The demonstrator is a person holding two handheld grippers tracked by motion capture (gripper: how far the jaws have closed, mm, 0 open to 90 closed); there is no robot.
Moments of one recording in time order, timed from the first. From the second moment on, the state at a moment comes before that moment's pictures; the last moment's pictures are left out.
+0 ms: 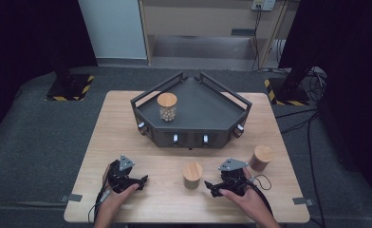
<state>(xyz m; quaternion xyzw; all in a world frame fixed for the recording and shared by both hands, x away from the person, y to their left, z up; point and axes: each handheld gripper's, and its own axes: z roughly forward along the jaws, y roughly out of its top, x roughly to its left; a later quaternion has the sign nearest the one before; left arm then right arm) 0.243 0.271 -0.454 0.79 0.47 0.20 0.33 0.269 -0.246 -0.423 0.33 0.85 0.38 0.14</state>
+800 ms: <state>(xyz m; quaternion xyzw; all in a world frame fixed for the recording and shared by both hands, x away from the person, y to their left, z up) 0.241 0.269 -0.454 0.79 0.48 0.20 0.33 0.270 -0.224 -0.417 0.31 0.86 0.37 0.13</state>
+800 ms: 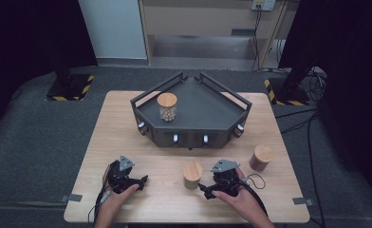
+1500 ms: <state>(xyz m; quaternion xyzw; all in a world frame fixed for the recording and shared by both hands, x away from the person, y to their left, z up) 0.241 0.269 -0.454 0.79 0.48 0.20 0.33 0.275 -0.203 -0.425 0.30 0.87 0.38 0.11</state>
